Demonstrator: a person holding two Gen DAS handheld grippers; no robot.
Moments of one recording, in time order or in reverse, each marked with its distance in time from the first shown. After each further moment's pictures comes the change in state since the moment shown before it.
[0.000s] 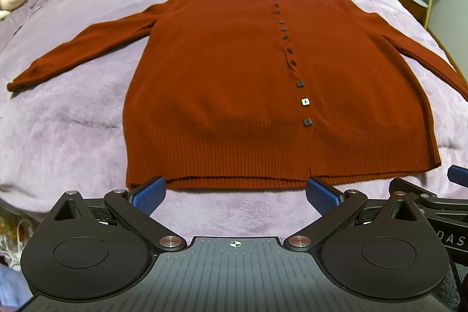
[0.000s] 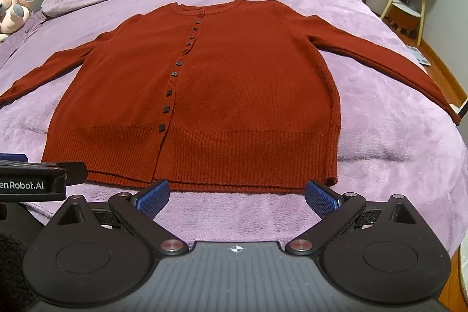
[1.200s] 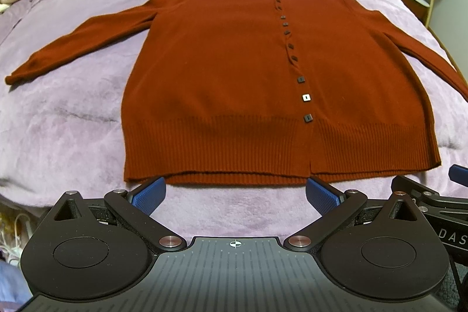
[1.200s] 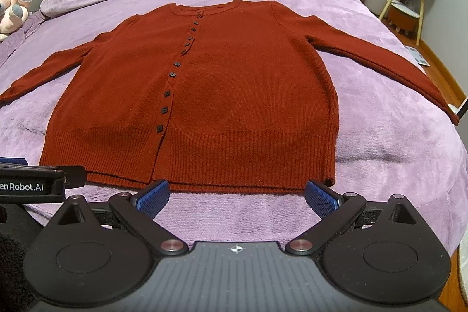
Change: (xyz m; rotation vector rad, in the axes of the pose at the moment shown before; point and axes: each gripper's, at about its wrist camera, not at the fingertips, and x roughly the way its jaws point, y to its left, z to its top) left arm 0.003 0.001 0.000 -0.013 0.021 -0.008; right arm -0.001 0.000 -0.001 0.003 -0.002 -0.005
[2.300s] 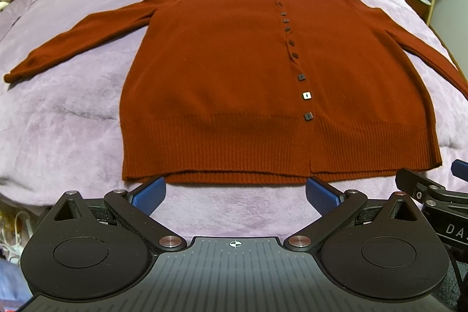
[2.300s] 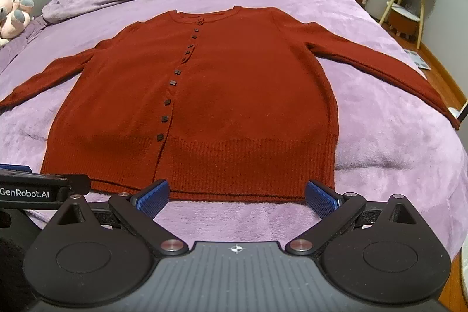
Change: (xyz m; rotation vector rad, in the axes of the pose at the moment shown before) left arm 0.003 -0.002 0.003 -0.003 0.019 0.002; right arm 0.000 -0.003 0.004 -0.001 -0.026 0.009
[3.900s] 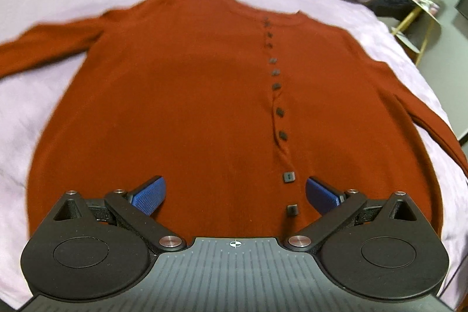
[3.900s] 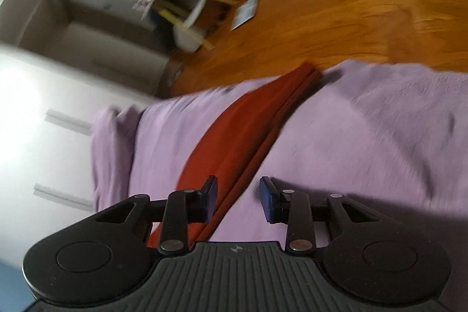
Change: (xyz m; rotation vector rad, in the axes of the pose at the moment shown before) left arm 0.108 -0.012 0.083 -0.139 -0.100 -0.155; right arm 0.114 -0.372 -0.026 1.345 -0.418 0.078
